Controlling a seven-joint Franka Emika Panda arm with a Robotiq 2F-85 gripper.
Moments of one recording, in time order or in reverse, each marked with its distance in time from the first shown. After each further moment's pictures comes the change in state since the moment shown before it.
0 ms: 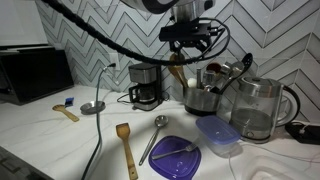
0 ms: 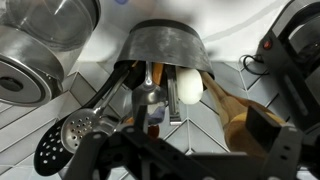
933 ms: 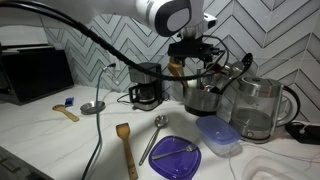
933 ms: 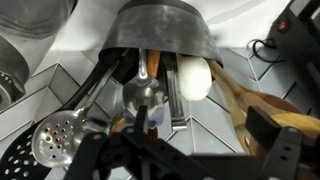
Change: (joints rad) arm -0.011 0.160 0.028 0.117 0.085 0.079 -0.021
